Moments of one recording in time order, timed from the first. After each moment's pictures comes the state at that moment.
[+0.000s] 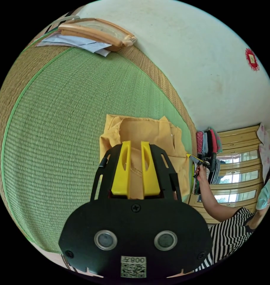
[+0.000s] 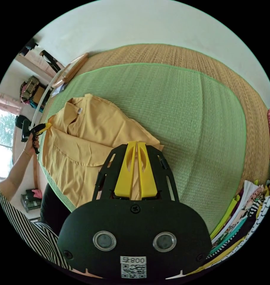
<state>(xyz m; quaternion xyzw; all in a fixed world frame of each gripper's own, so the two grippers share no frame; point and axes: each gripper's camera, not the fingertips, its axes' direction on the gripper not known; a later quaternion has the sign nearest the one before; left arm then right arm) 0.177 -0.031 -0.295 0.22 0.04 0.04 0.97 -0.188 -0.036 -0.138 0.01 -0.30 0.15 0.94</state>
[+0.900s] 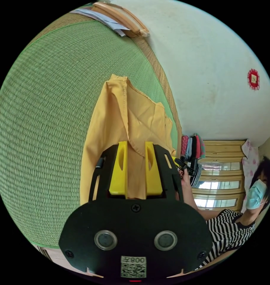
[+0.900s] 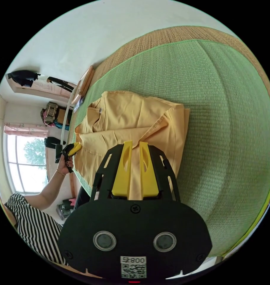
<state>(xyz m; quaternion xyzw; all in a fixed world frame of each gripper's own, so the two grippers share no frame) 0.136 -0.009 -0.257 0.20 0.15 -0.01 0.97 -0.295 0.064 0.005 0.03 -0.46 0.23 0.86</state>
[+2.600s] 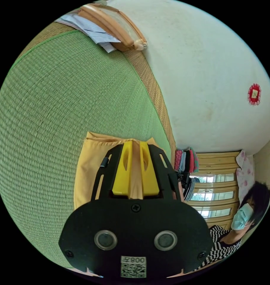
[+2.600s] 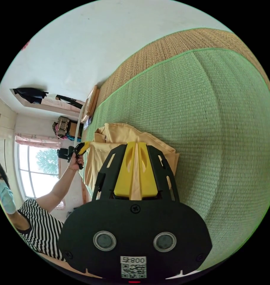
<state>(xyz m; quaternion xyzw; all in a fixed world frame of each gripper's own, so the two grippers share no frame) 0.131 -0.113 -0.291 0.24 0.17 -0.01 0.96 -0.333 -0.023 0.022 0.08 -0.51 0.26 0.81</state>
